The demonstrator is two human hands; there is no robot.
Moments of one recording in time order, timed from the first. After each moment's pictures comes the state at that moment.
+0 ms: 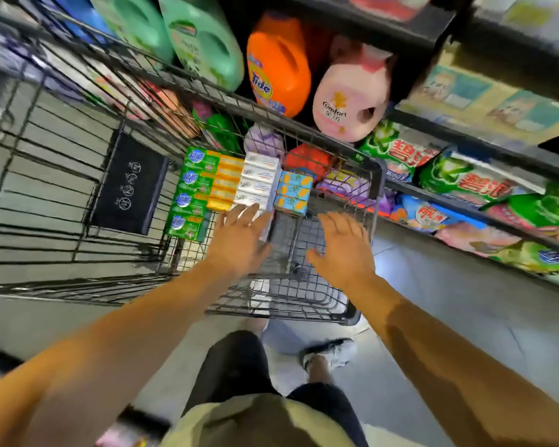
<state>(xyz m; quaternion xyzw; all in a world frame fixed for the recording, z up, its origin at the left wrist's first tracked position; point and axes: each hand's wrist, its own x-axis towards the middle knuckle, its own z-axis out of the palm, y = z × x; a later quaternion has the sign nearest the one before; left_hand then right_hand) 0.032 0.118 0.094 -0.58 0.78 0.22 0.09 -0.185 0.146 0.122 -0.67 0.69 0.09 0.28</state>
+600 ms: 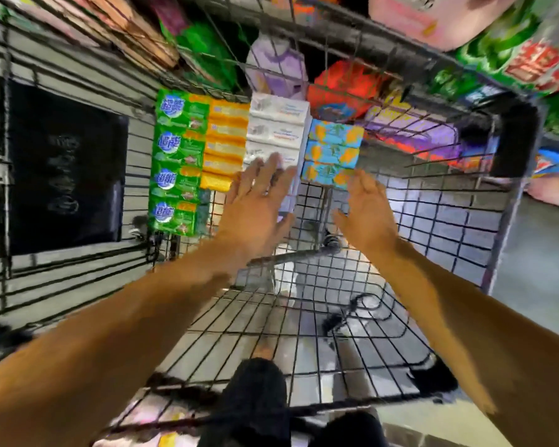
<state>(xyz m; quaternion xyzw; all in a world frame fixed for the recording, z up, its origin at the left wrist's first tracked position) 0.054 0.049 -0.080 -0.52 0.81 0.24 0.07 -0.163 0.071 -0.100 -0.61 0.71 0.08 0.35</state>
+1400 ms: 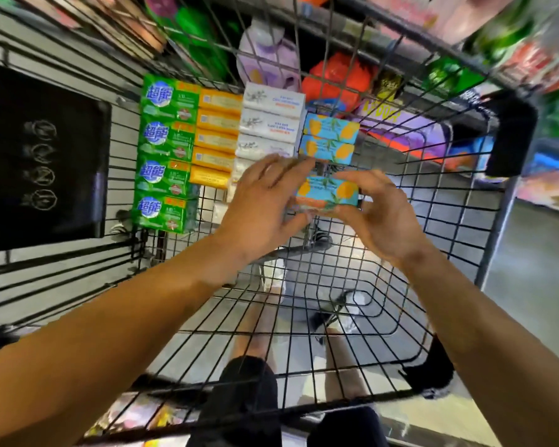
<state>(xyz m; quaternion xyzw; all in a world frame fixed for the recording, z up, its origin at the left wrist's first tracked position) 0.038 0.043 -0.054 -0.48 0.80 0.34 -0.11 -0.166 0.071 -0.022 -0.51 0.66 -0.22 0.51</state>
